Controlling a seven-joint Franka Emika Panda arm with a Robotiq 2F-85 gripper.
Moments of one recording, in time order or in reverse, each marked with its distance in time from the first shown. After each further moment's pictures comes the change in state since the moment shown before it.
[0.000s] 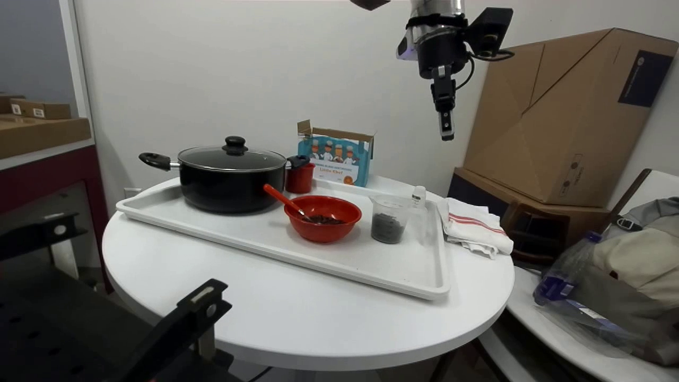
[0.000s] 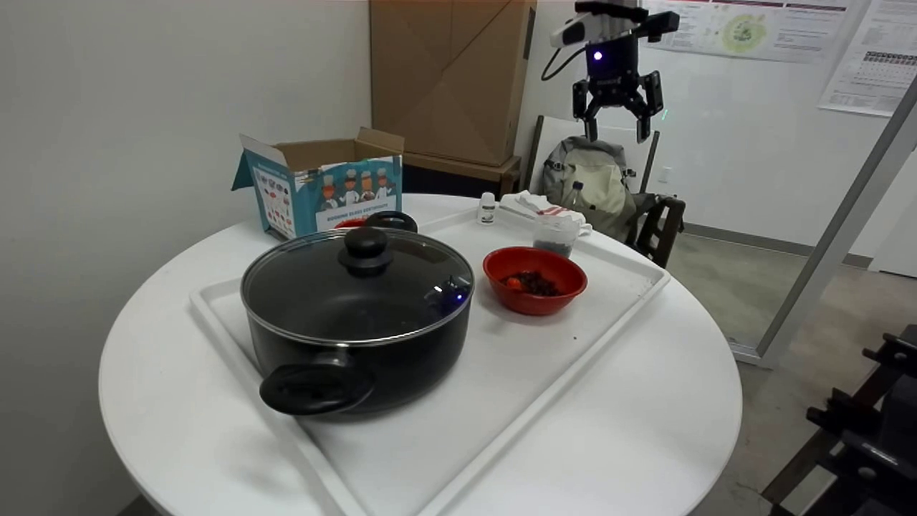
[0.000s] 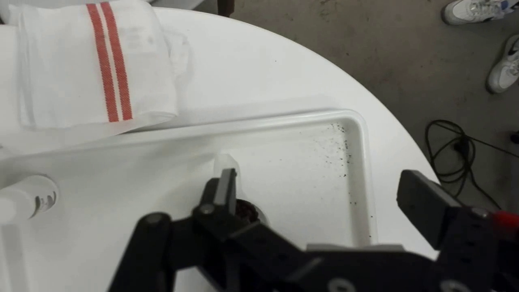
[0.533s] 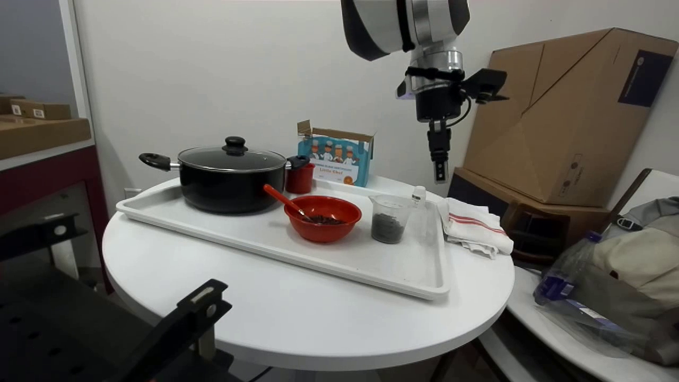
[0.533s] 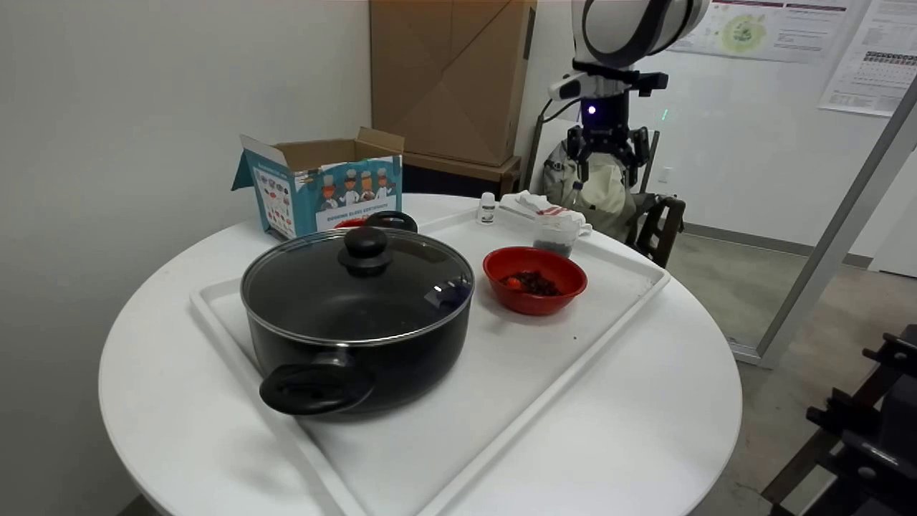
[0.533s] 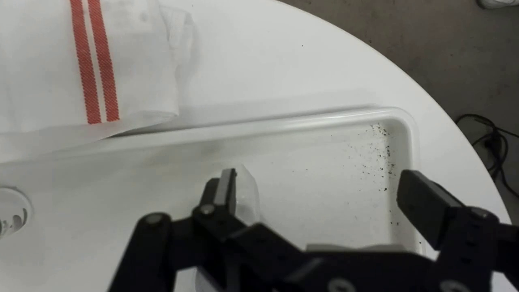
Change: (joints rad) arm -0.031 0.130 -0.003 -0.004 0.009 0.164 0.006
